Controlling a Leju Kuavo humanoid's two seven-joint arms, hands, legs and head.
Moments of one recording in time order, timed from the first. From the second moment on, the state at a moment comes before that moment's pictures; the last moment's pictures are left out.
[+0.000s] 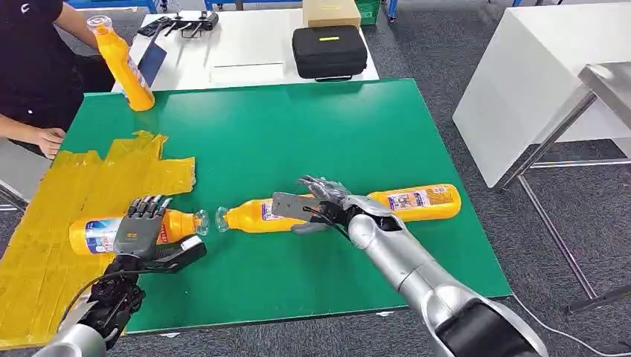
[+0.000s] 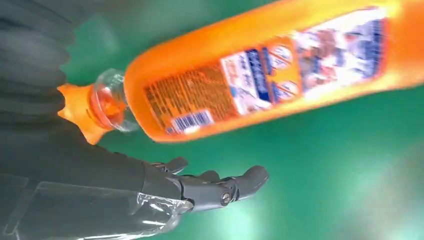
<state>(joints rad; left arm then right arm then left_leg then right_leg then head) -0.52 0.11 -0.10 -0.46 -1.40 0.70 -0.30 -0.66 0.05 0.65 -0.84 0.63 0.17 0.14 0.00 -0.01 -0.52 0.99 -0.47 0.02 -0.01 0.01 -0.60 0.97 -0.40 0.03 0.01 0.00</state>
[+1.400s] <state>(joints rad) -0.44 -0.08 0.00 -1.07 -0.38 0.68 -0.70 -0.76 0.16 0.77 -0.41 0.90 0.05 0.13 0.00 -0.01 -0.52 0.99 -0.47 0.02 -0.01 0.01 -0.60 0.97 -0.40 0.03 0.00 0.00</state>
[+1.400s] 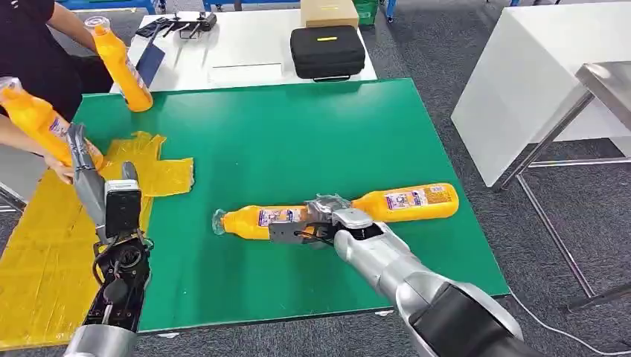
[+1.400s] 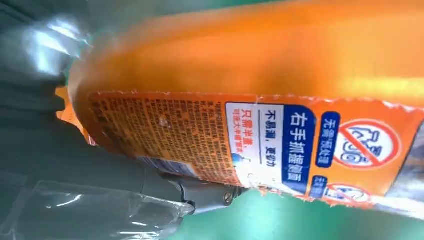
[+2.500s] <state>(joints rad) -0.42 -0.06 -0.13 -0.94 0.63 -0.18 -0.23 -0.68 0.15 0.45 -0.79 0.64 -0.25 0.01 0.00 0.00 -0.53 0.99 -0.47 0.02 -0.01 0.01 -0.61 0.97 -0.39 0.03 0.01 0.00</state>
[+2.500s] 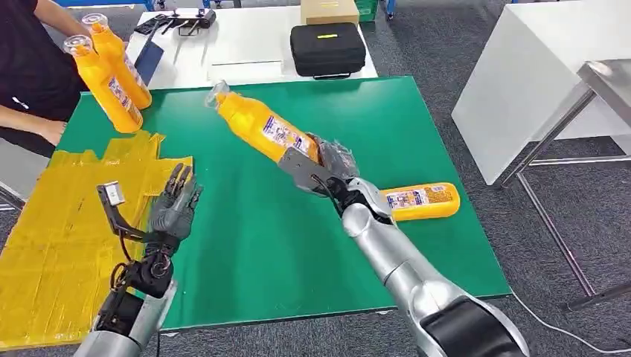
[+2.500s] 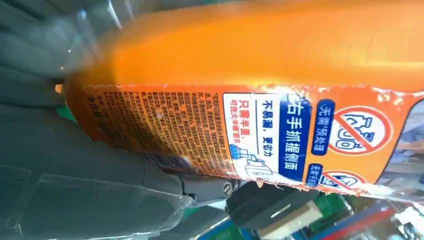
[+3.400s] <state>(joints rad) -0.37 -0.11 -0.26 -1.12 0.73 -0.12 -0.22 -0.71 0.34 0.57 -0.61 0.72 -0.15 0.02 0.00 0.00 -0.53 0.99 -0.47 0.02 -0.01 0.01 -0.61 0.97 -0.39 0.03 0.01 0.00</state>
